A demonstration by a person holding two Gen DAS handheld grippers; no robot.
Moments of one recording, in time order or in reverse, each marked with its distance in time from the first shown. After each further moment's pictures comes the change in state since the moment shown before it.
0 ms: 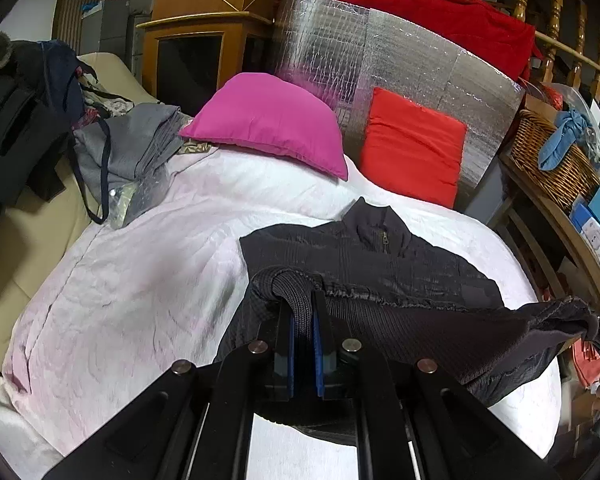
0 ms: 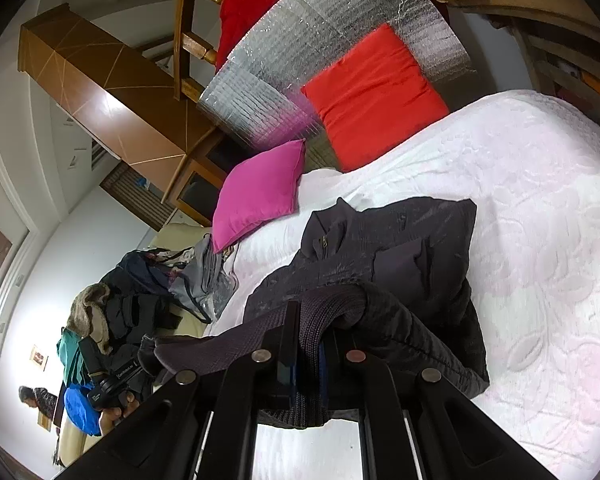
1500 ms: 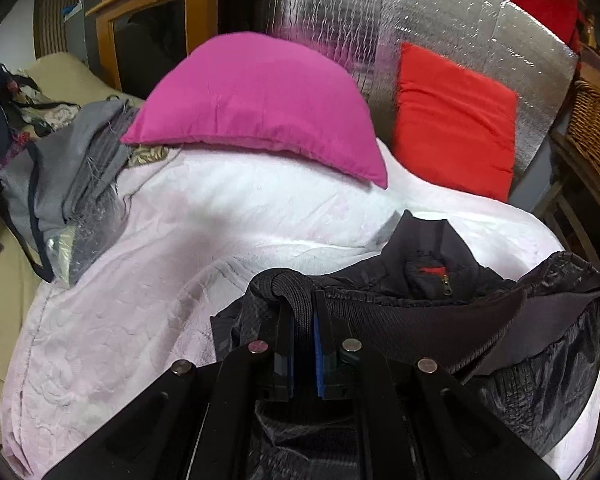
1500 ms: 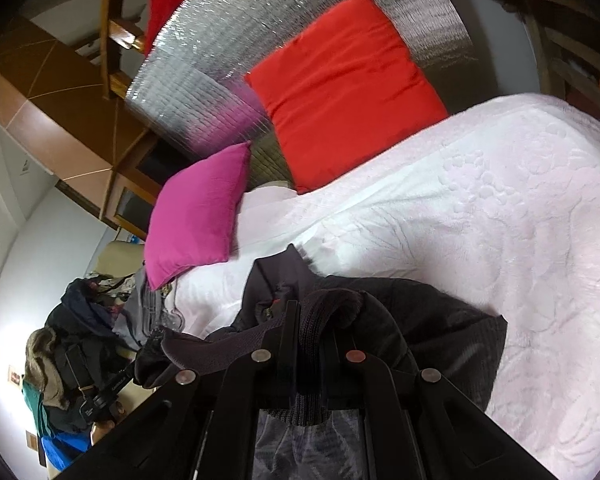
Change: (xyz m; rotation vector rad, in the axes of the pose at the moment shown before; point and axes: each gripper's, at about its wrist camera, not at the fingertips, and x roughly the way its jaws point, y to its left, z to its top) left arm 0.208 -0.018 0.098 0.053 0.134 0.095; right arm 0.178 -0.058 0.138 0.059 0.095 -0.155
